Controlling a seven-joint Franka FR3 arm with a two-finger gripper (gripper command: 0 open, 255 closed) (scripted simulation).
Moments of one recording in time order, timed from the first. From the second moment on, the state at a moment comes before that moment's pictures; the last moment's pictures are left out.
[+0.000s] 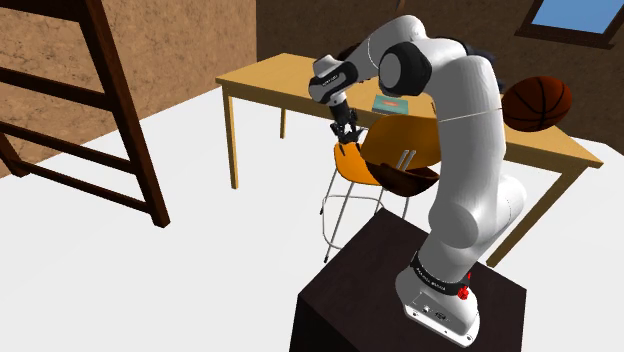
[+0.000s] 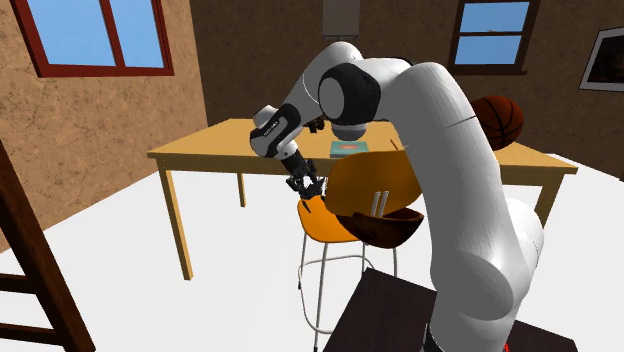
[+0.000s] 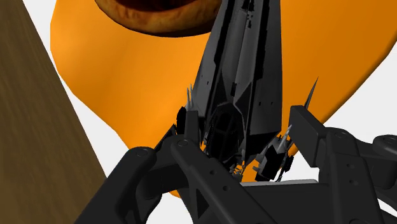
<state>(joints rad) -0.28 0.59 -0.20 -1.53 -0.37 1.84 -0.14</state>
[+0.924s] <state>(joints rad) -0.28 0.52 -0.21 -1.45 -0.37 1.70 -0.20</state>
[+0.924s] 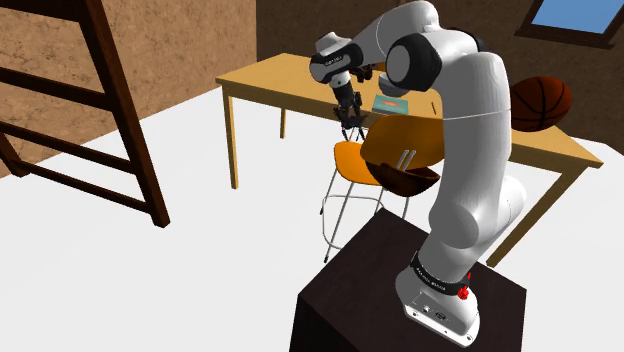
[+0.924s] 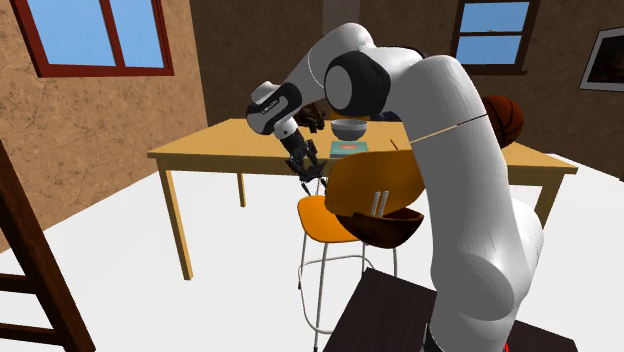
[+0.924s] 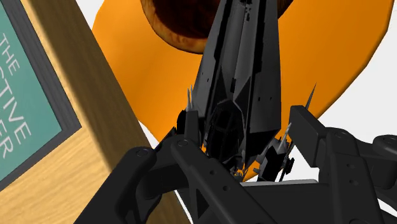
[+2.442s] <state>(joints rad) -0.27 0.50 -0.22 -1.18 -0.37 1.43 -0.31</state>
